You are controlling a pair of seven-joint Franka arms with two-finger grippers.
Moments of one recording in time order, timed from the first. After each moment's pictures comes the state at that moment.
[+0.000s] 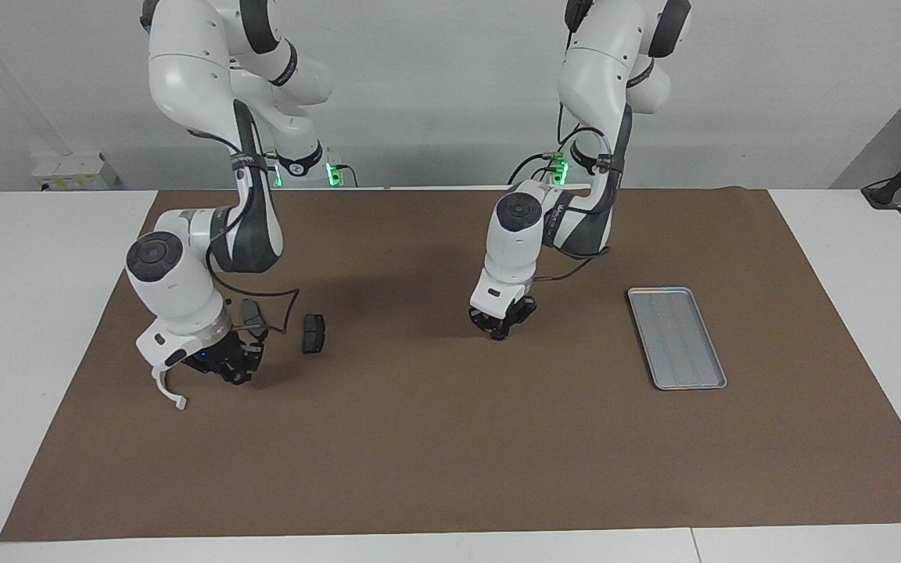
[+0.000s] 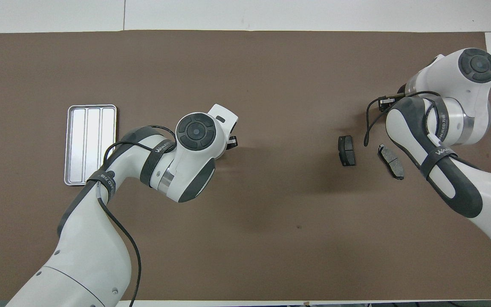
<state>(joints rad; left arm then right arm) -0.56 0.43 -0.05 -1.85 0.06 2.33 -0.78 -0.07 0.51 0.04 -1.72 -0.06 2.30 -0.04</state>
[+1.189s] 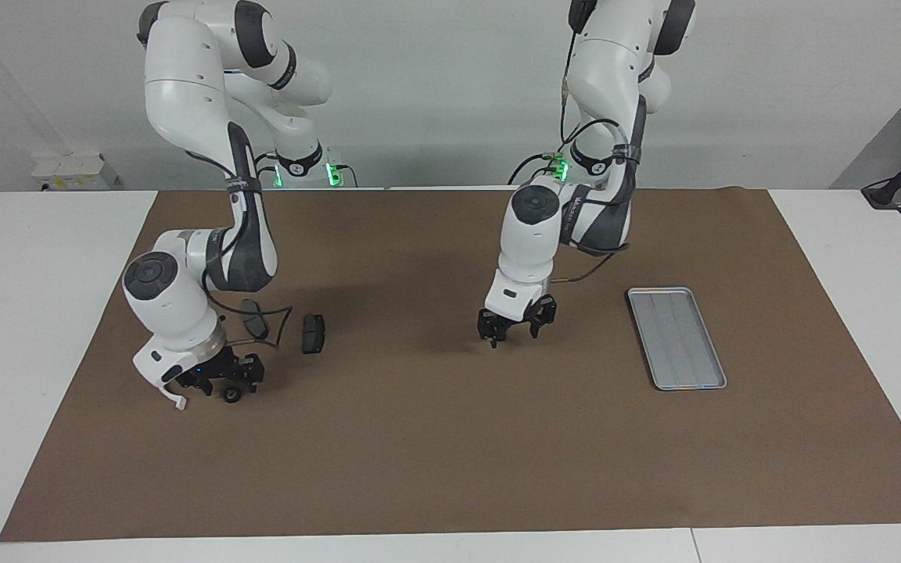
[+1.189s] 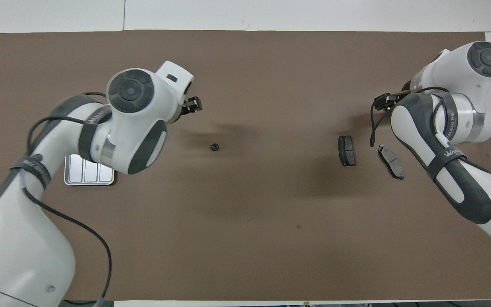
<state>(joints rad) -0.39 0.35 0.01 -1.73 0.10 2.23 -0.60 -0.06 0.44 0.05 -1.70 -0.06 2.18 -0.05</state>
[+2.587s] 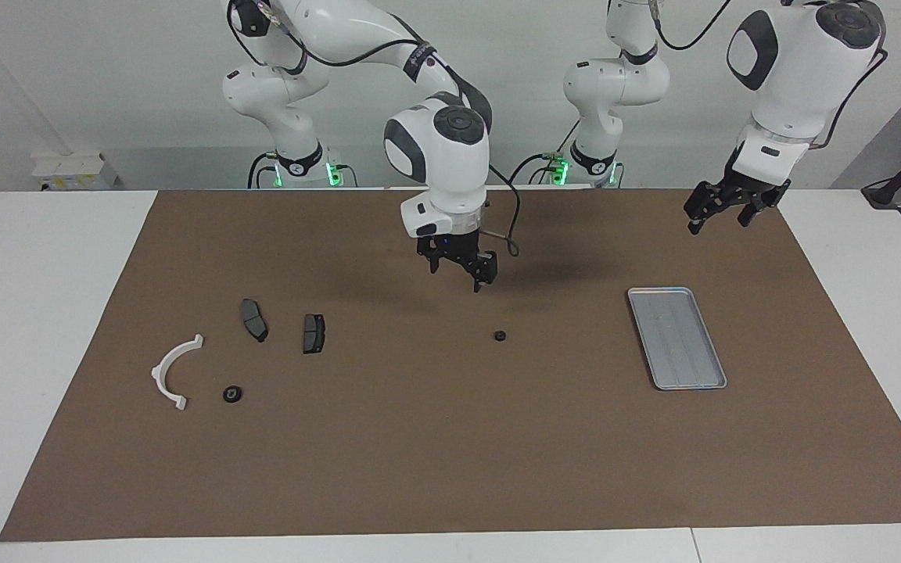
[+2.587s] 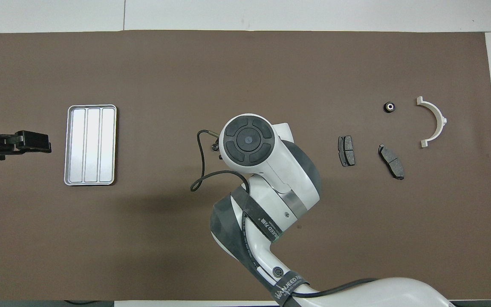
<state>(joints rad) -0.04 -0.14 0.01 -1.88 0.02 1.78 -0.12 0.59 0.36 0.06 -1.65 -0.05 2.05 1.25</state>
